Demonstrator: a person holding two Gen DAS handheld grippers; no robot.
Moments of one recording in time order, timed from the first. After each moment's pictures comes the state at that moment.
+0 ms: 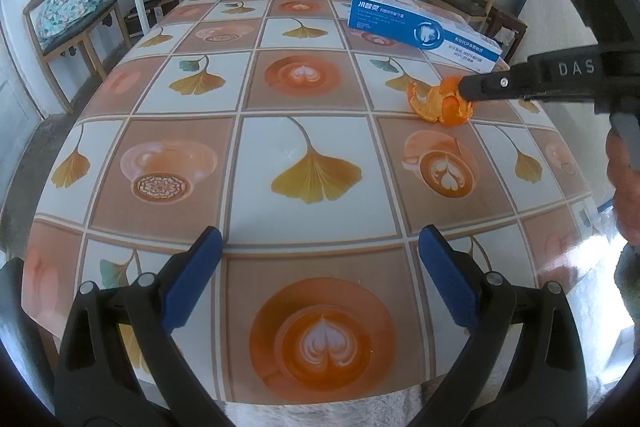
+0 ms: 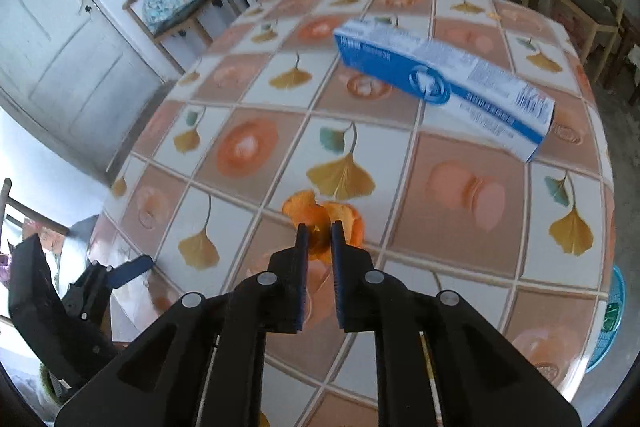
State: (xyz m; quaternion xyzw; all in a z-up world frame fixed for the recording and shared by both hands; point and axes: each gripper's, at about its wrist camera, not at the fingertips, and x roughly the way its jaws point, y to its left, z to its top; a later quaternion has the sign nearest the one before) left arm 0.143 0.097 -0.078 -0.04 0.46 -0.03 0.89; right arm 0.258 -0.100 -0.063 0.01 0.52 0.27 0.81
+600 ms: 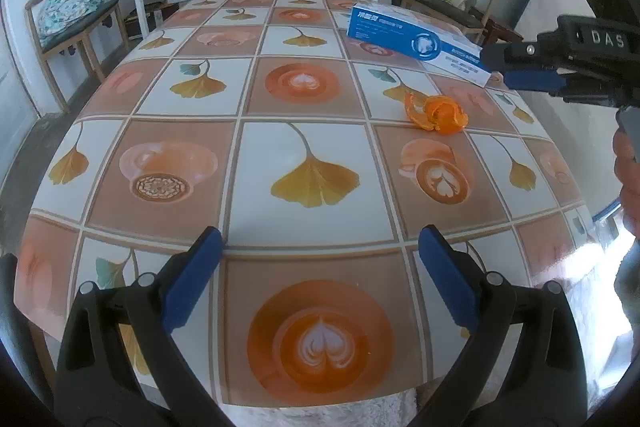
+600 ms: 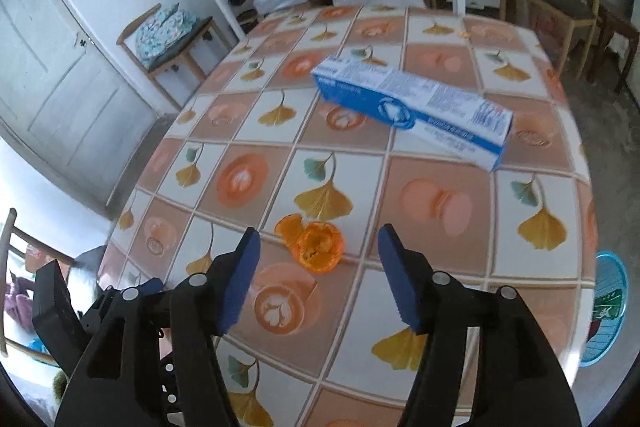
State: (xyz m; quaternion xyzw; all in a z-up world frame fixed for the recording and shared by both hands) left arm 0.140 0.097 -0.077 -0.05 0.44 -0.04 0.90; right arm 0.252 -0.127 -0.035 0.04 0.48 0.24 0.84
